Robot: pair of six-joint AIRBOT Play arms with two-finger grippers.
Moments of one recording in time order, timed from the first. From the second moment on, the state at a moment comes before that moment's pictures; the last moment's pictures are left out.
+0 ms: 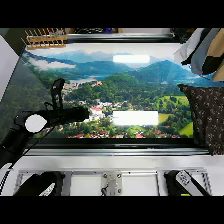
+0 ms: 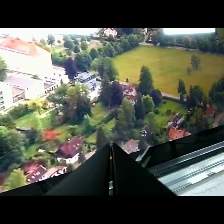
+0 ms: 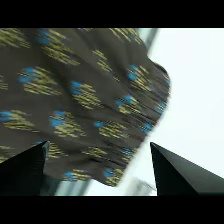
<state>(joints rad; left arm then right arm) -0.37 -0.84 0.82 1.16 -0.89 -1.74 -0.84 -1.03 1.16 -1.69 1.35 1.82</state>
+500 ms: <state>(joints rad) -0.37 -0.84 0.82 1.16 -0.87 -1.74 -0.35 -0.91 1.14 -1.05 1.19 1.41</state>
